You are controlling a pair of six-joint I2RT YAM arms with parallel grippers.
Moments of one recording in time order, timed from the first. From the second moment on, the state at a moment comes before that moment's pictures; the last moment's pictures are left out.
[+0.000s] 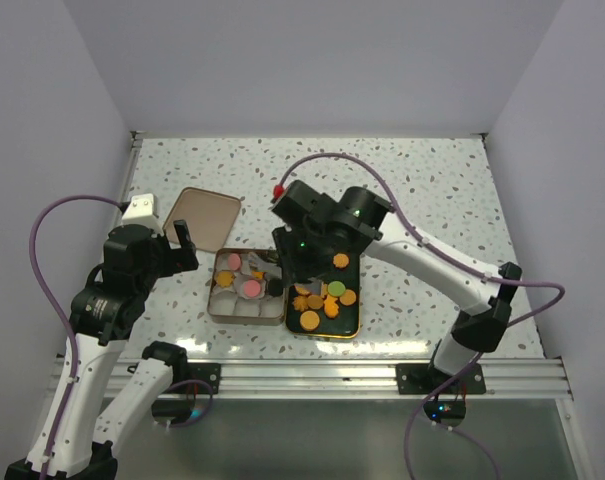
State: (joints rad) left arm -0.23 0.65 0.97 -0.88 -0.24 -0.28; right arm 1.03 1.66 1.90 -1.34 0.00 0.69
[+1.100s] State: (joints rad) left arm -0.23 0.64 0.97 -0.88 -0.24 -0.28; right arm 1.23 2.00 2.05 -1.21 -0.09 0.73
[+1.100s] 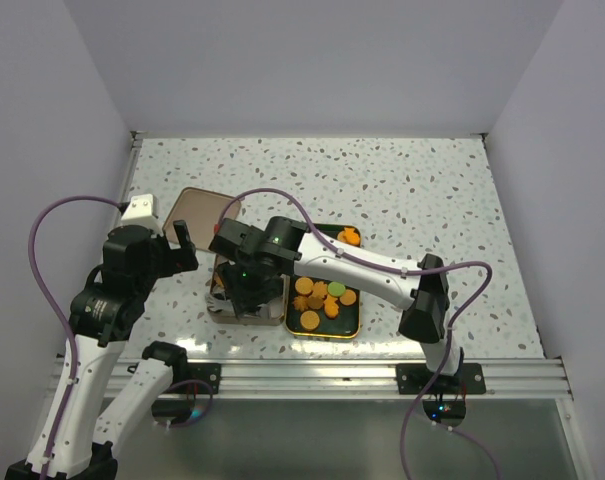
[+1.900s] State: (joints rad) left arm -0.23 0.64 0.97 -0.88 -0.24 -0.28; right arm 1.03 1.68 1.85 -1.30 0.11 0.71
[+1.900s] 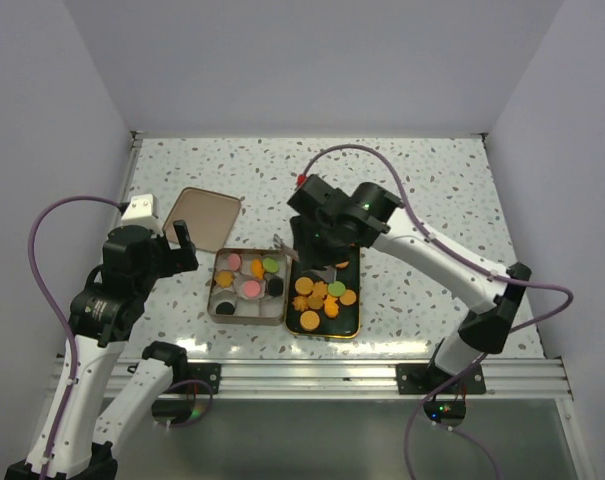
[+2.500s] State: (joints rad) left arm -0.25 0.64 0.97 -0.88 -0.23 -0.28; right arm 0.88 1.59 1.59 -1.37 0.23 0.69
